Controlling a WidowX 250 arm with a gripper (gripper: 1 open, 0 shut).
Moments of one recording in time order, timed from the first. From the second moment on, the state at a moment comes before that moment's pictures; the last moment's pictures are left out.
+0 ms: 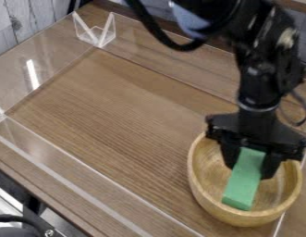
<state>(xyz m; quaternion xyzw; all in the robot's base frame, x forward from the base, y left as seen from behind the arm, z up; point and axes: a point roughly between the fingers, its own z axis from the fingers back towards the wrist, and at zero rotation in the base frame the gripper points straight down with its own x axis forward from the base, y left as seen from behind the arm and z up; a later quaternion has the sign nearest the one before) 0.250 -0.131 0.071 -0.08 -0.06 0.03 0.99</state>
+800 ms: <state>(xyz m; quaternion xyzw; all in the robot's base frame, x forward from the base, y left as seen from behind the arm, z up) 0.265 -0.098 0.049 -0.08 -0.06 0.06 0.99</state>
